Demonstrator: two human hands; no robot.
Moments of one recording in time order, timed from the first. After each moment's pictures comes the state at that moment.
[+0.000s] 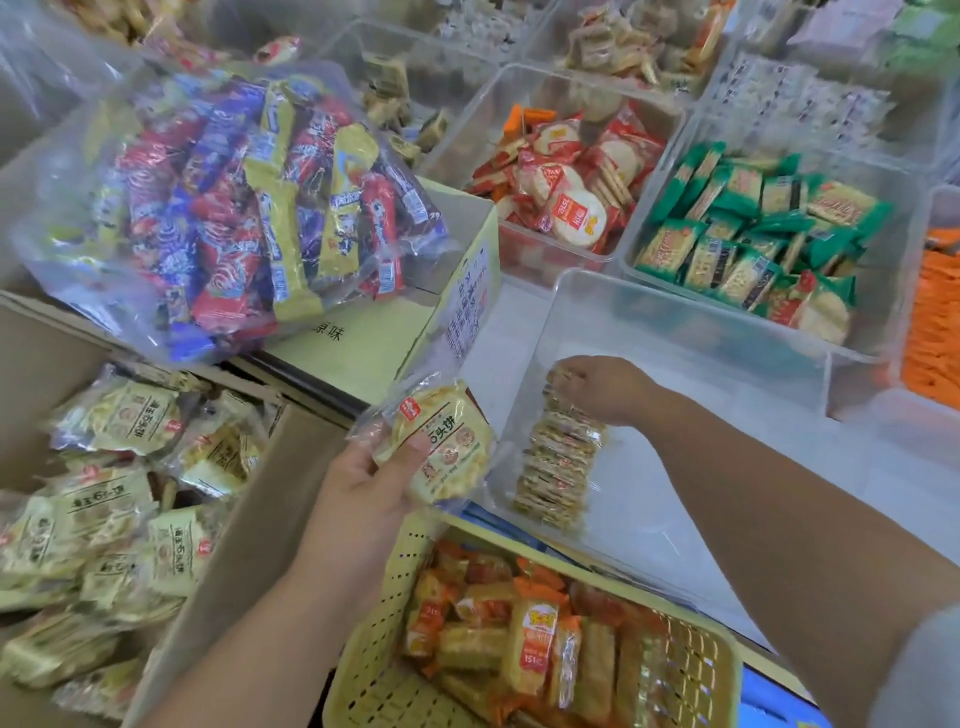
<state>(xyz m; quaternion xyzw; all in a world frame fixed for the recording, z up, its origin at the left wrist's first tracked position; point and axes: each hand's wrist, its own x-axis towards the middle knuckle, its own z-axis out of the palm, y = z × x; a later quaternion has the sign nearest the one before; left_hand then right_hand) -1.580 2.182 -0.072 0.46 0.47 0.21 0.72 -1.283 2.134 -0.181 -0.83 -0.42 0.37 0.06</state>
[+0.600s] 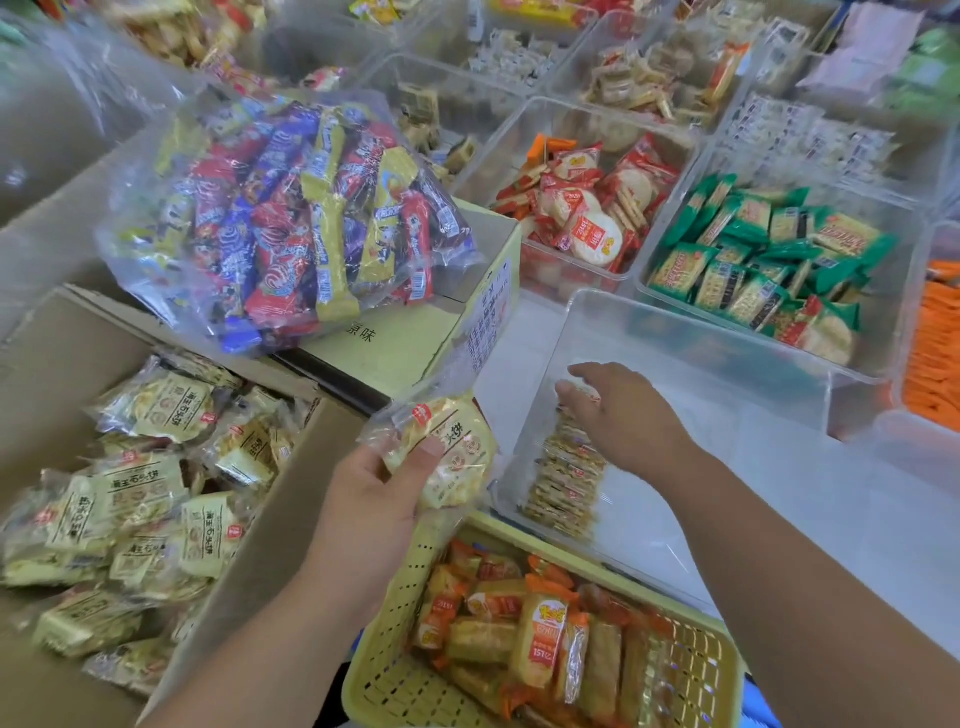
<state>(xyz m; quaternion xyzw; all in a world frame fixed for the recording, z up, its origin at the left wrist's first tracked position) -1.597 2.172 -0.049 0.51 0.51 0.21 0.66 -1.343 2.101 -0.101 -0.85 -0.42 0.26 0.18</state>
